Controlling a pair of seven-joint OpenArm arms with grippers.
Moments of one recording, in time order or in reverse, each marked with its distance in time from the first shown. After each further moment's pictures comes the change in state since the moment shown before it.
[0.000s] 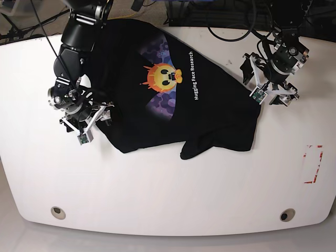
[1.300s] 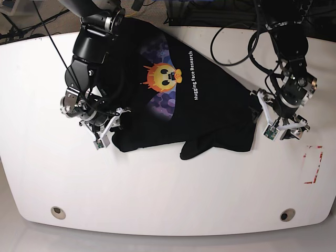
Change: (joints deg) left arm -17.2 0.6 -2.8 -8.7 0.2 2.3 0.2; right arm 2.3 -5.1 -0.4 -6.1 3.5 0.3 -7.6
